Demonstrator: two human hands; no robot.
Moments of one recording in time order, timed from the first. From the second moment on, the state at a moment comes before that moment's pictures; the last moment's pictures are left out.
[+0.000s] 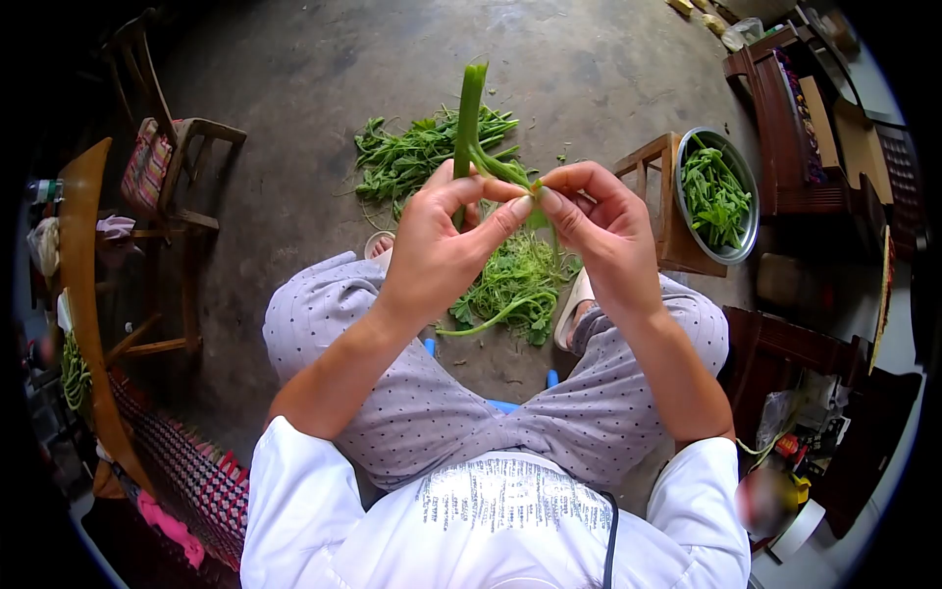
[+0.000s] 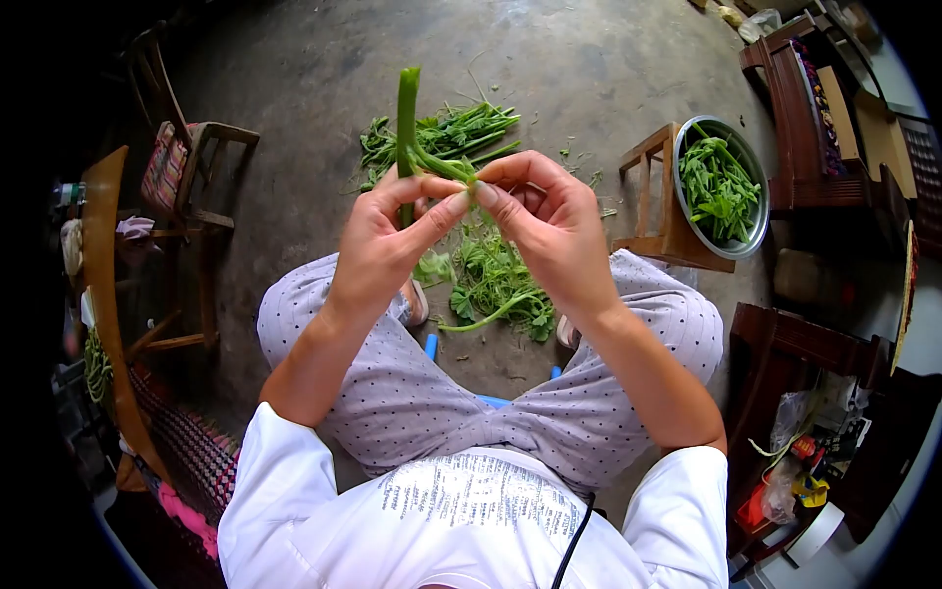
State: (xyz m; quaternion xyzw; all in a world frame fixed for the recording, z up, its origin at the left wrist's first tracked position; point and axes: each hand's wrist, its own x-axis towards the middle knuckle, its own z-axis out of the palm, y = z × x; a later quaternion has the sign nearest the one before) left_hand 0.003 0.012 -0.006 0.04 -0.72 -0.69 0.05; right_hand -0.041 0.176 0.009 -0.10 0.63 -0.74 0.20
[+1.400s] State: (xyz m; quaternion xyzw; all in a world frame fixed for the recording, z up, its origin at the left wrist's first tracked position) left_hand -0.001 0.024 -0.009 -0.04 -0.60 -0.78 -0.18; right_hand -0.065 0.251 0.015 -0.18 0.70 -0.69 0.08
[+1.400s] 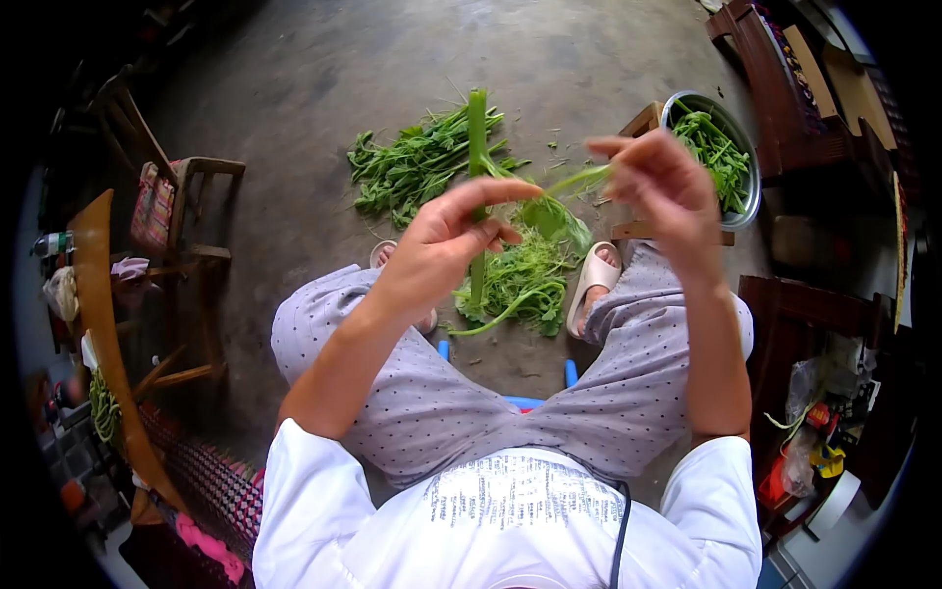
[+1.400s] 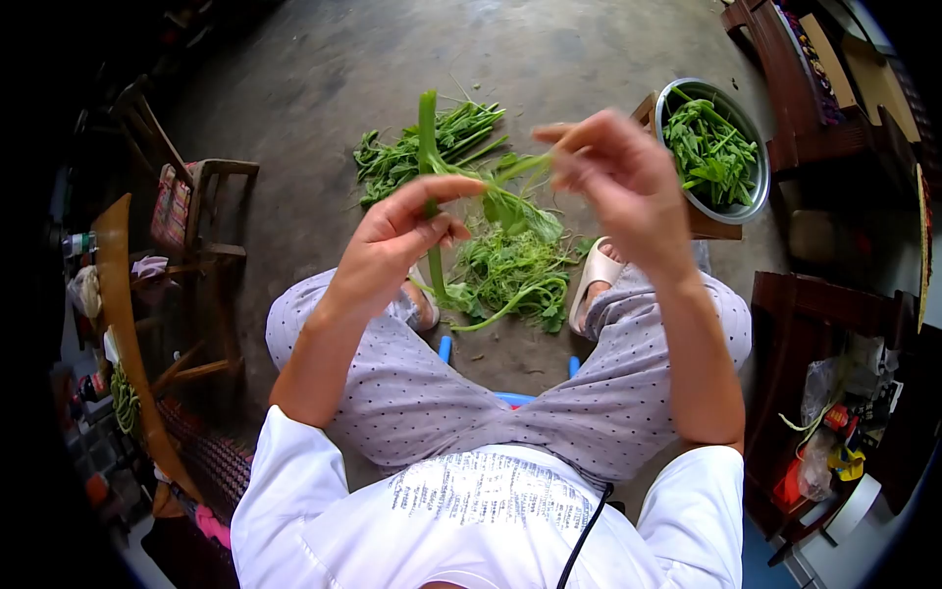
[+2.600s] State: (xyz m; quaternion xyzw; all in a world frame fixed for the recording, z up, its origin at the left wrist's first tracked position) left_hand 0.005 0.014 -0.008 0.01 -0.62 -0.76 -0.17; right_hand -0.049 0.188 0.004 -0.40 0.87 -0.27 -0.09
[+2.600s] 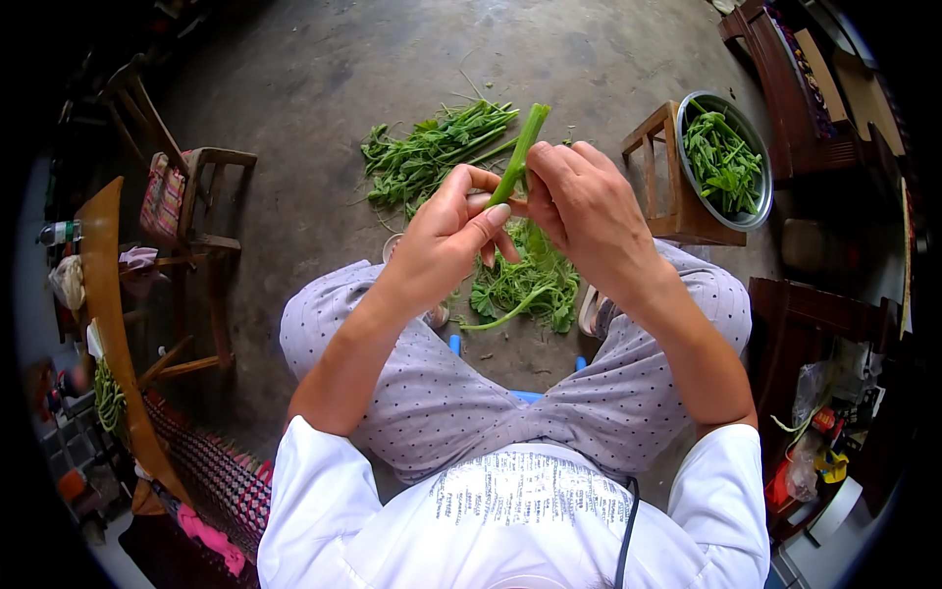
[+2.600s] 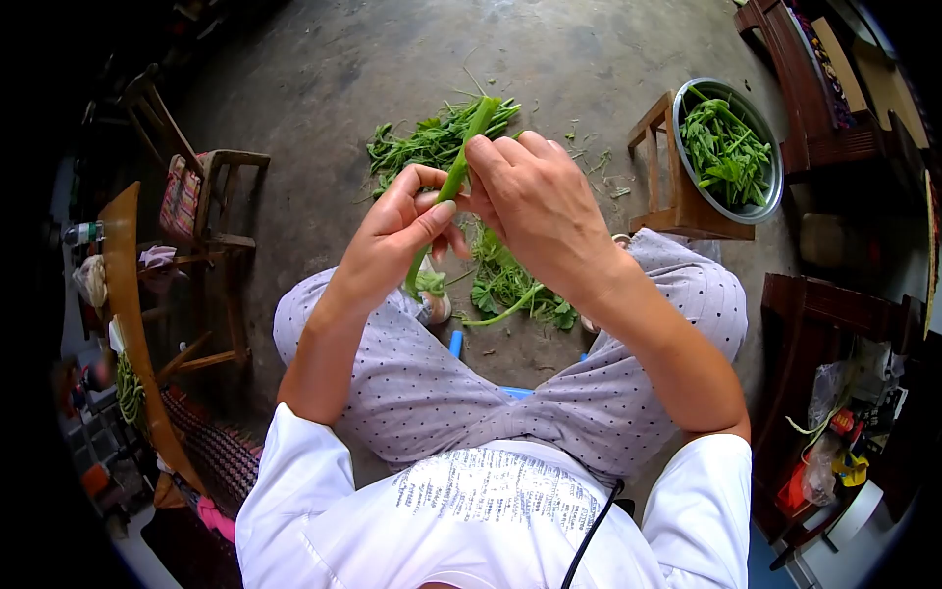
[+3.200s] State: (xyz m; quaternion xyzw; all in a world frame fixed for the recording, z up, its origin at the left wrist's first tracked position) left_hand 0.009 -0.017 -0.001 -0.01 -0.59 -0.78 -0.19; right_hand -0.087 0.201 -0.005 -0.26 0.91 -0.28 -0.14
